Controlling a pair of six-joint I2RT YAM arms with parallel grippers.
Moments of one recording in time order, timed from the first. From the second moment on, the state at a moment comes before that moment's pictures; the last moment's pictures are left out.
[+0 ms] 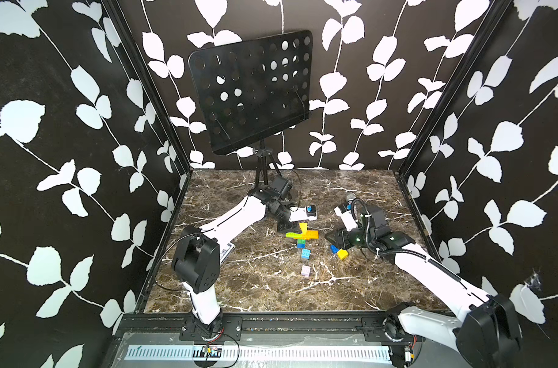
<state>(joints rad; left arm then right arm) -0.65 1.77 1.51 -0.85 0.51 0.97 0.43 1.17 0.79 -0.39 -0.42 0.14</state>
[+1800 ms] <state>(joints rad) -0.62 1.82 1.45 -0.76 0.59 0.89 0.47 1.51 0.98 -0.14 -0.58 0.20</state>
